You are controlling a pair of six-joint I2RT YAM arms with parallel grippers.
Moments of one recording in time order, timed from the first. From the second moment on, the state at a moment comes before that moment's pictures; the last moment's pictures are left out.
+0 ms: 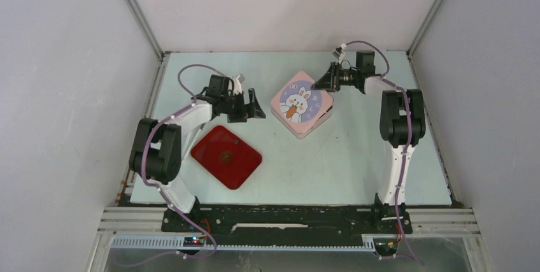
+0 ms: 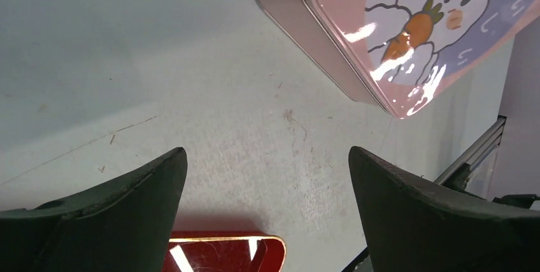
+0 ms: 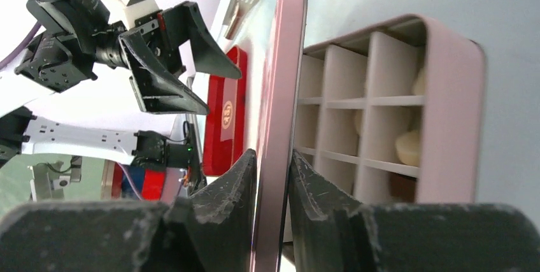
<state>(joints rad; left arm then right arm) -0.27 1.68 1.07 -0.25 0.49 -0.39 0.06 2.16 1.51 0.00 -1.24 0.42</state>
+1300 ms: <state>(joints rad) -0.51 1.94 1.35 -0.28 0.40 -0.53 0.10 2.15 1.55 -0.47 -0.83 0.04</state>
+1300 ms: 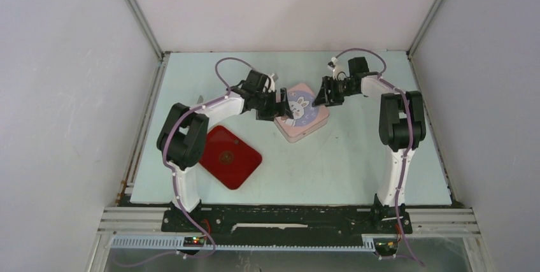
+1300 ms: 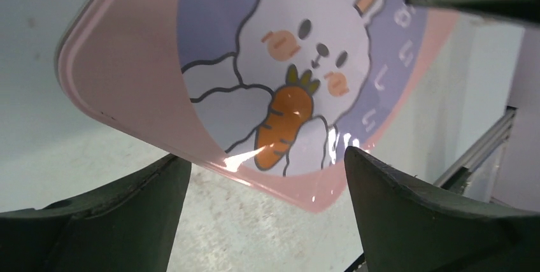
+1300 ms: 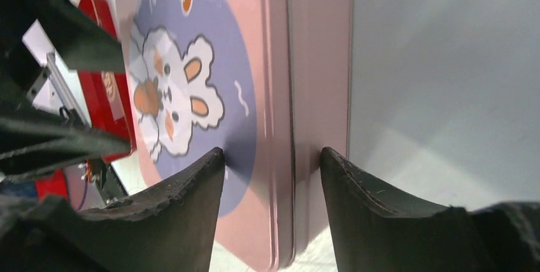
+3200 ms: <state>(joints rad) -0.42 1.94 1.33 -0.40 0.49 -0.34 0.13 2.02 1.31 -0.34 -0.78 0.22</state>
